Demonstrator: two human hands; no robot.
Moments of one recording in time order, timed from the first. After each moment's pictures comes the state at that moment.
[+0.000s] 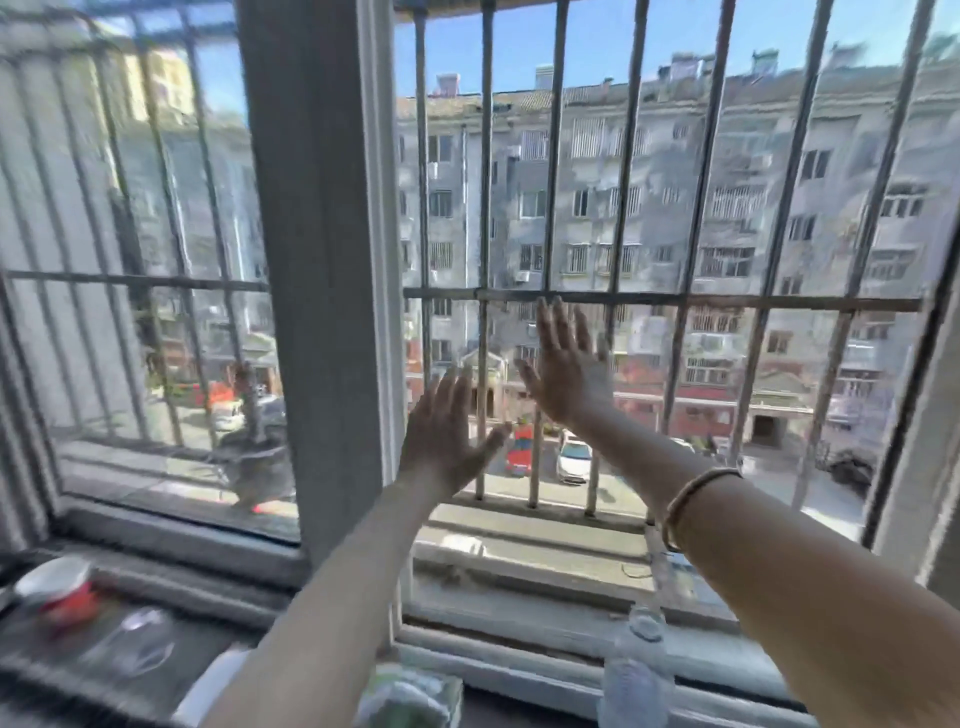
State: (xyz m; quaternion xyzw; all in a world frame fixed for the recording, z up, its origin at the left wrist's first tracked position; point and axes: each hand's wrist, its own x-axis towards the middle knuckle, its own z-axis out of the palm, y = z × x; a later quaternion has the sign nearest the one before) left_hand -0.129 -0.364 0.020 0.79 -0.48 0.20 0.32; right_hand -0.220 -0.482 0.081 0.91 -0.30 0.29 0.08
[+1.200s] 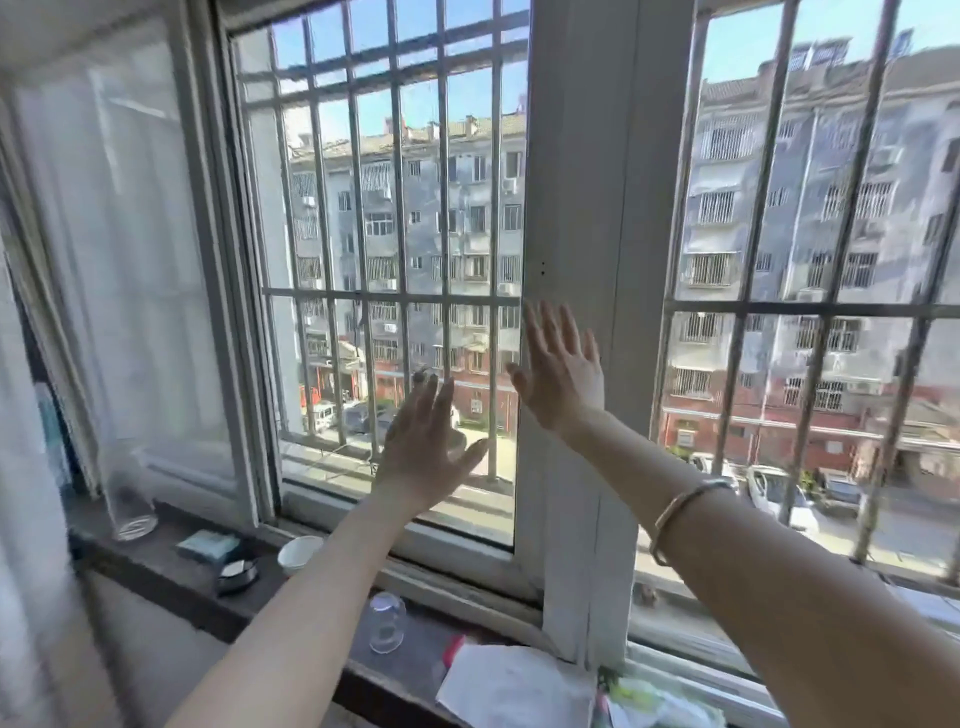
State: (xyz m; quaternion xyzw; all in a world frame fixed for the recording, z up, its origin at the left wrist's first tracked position) left_hand 0.047 -0.110 0.009 0.86 -0.39 0.22 0.25; right_hand -0.034 -0.247 0.080 0.92 -0.18 0.35 0.03
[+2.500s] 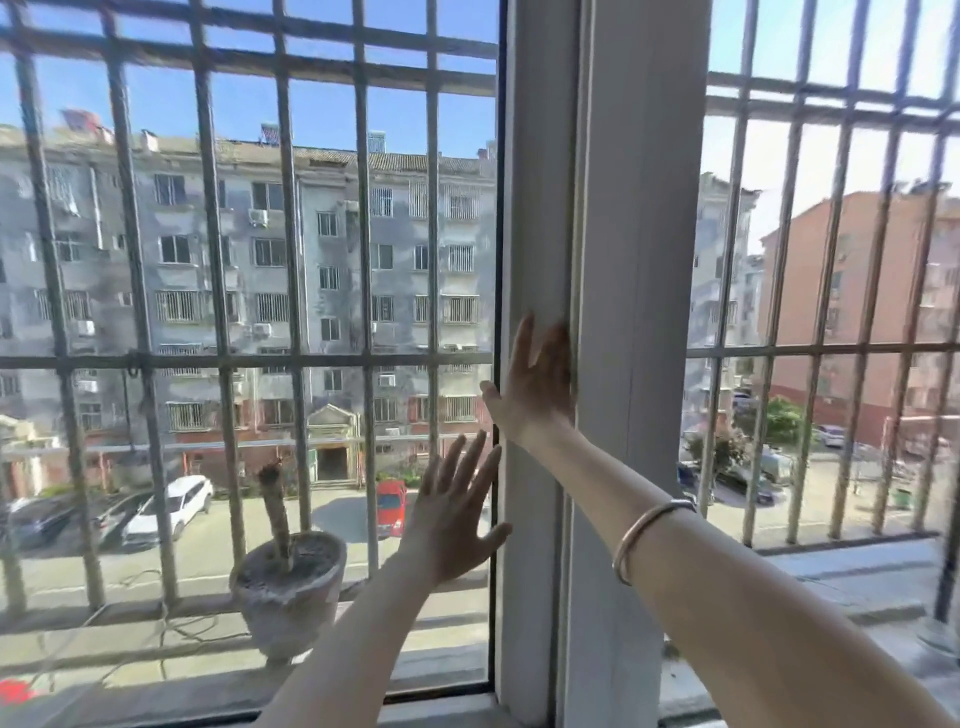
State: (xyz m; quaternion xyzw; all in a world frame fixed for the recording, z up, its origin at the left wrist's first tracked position) left_hand 0.206 -0.219 0.008 0.68 -0.68 0.23 0.17; right_hand 0.107 -0.264 0.125 0.81 -0.45 0.39 0.00
